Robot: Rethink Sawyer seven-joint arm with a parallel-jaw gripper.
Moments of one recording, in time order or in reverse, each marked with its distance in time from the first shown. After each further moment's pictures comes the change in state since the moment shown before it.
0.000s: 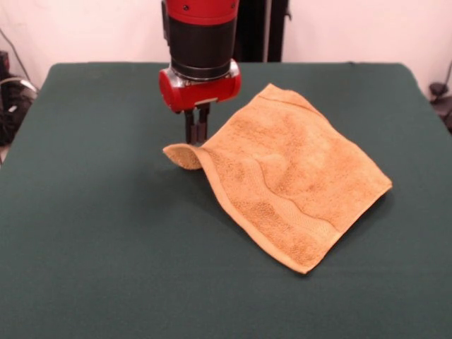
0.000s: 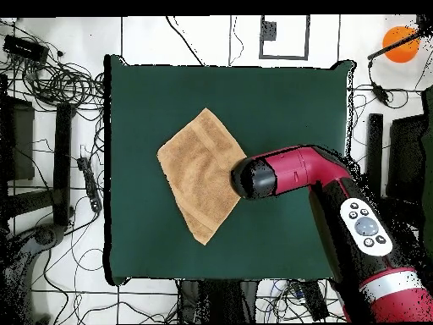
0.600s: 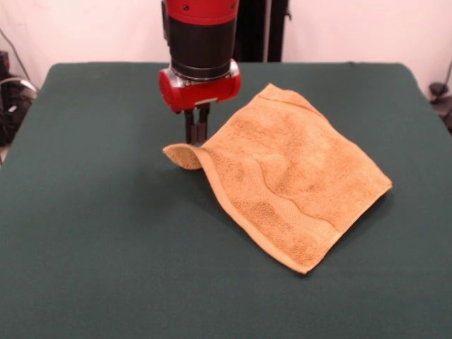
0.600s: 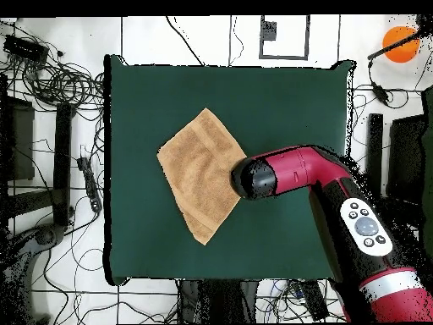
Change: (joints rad) arm 0.000 0.000 0.000 0.000 0.000 0.000 0.000
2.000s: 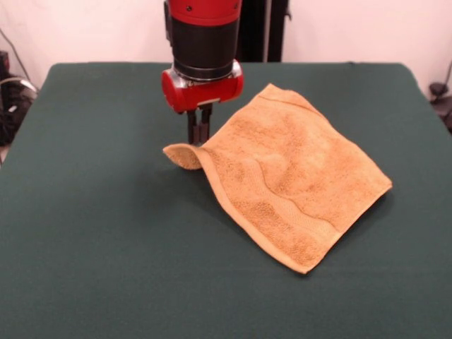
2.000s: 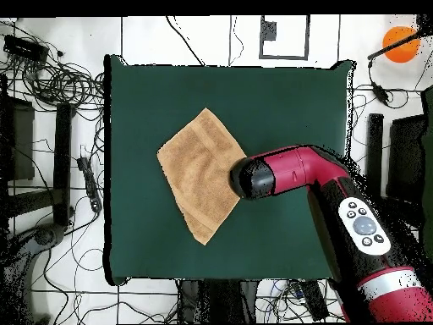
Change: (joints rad) arm 0.005 0.002 0.000 0.000 0.000 0.000 0.000
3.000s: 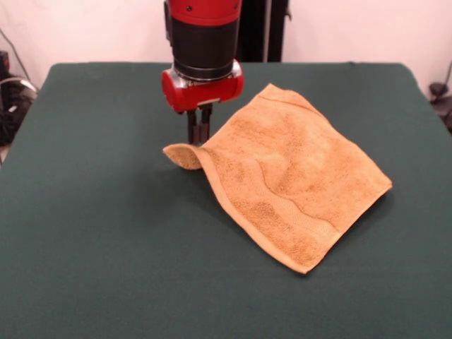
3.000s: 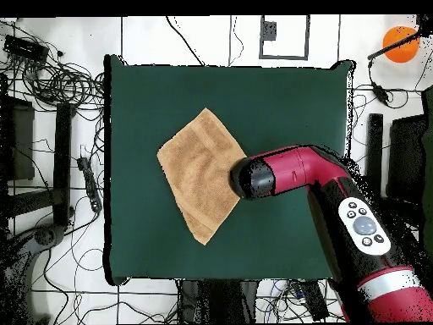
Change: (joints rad) arm 0.000 0.000 0.000 0.000 0.000 0.000 0.000
